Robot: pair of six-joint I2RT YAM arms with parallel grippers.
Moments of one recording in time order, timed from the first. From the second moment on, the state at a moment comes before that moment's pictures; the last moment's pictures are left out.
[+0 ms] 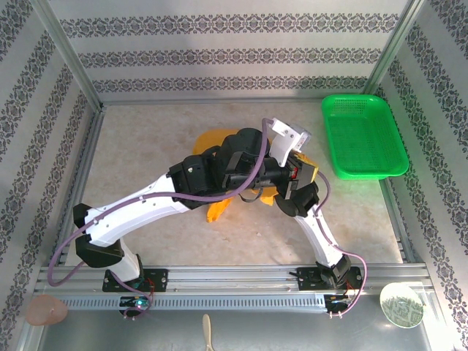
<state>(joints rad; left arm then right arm) -1.19 1.64 1.95 -0.56 0.07 -0.45 0.75 2.34 1.86 -0.84 0.43 1.08</state>
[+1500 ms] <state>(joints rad) -0.10 1.42 0.88 -0.14 0.15 -0.89 0.73 1.54 1.32 -0.40 -0.01 0.50</state>
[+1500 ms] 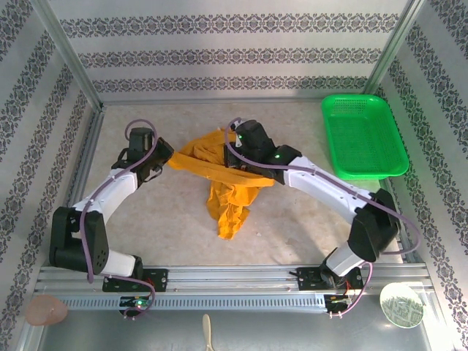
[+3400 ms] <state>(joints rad) -0.60 1.31 1.01 0.09 0.15 -0.64 0.39 1.30 1.41 -0.12 -0.57 0.83</state>
